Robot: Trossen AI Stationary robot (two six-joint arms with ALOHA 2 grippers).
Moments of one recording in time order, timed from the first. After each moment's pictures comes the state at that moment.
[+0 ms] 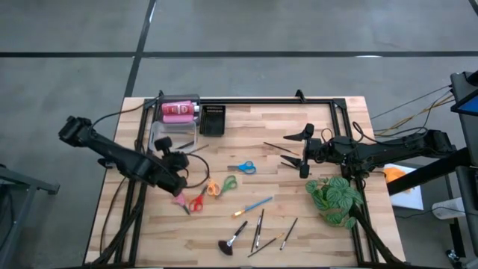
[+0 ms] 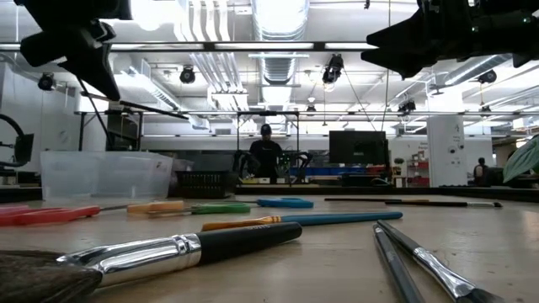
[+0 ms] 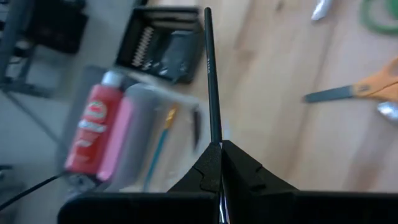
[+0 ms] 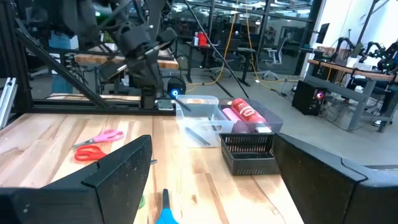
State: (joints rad) left arm -0.43 1.21 0.93 -1.25 -0.73 -0.66; right arm 0.02 0.84 0.28 0.55 0.21 -0.07
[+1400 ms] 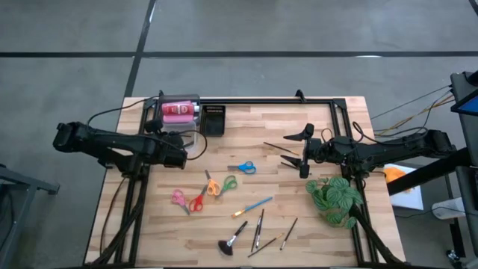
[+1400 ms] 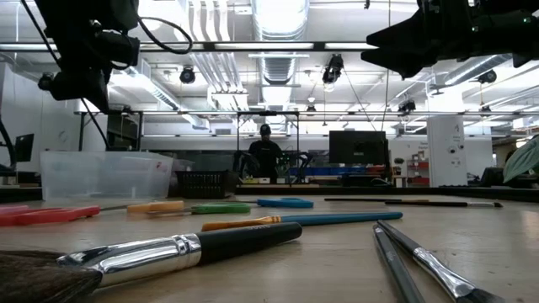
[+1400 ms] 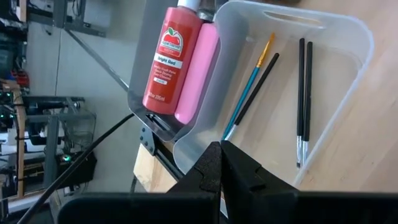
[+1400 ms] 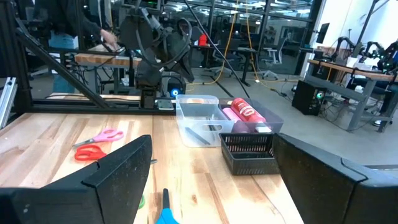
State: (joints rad) left arm -0.09 1.17 0.88 -1.40 -0.79 -0.49; right arm 0.02 0.84 0.28 0.55 0.21 -0.07
